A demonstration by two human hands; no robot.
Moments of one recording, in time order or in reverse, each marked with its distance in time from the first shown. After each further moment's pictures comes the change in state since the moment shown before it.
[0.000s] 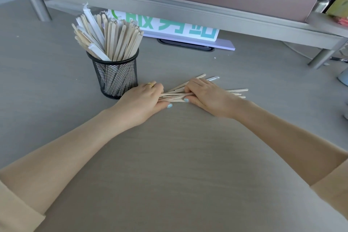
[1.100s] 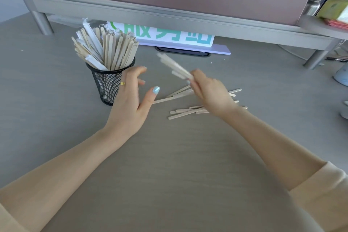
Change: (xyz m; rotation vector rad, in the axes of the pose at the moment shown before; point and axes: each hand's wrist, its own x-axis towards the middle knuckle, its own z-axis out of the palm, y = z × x) left_hand -0.018 0.003 -0.002 -0.572 0.541 -0.090; right_hand 0.002 -0.016 -0.009 0.086 0.376 0.199
